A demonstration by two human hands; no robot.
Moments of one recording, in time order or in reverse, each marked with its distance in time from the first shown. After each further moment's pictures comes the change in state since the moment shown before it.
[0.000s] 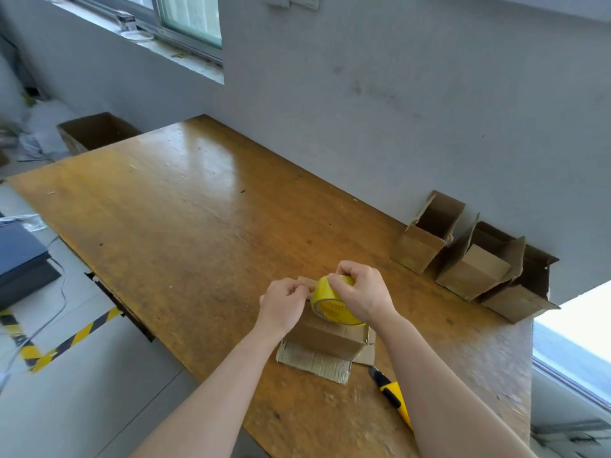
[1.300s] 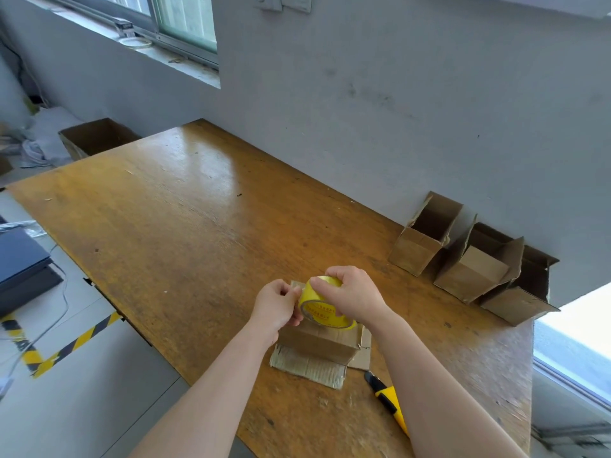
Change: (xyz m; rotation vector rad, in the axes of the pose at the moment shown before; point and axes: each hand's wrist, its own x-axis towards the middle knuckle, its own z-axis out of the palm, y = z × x) left_hand 0.010 0.005 0.004 -0.246 0.048 -0.293; right_hand 0.010 0.000 -0.004 -0.005 -0.181 0.060
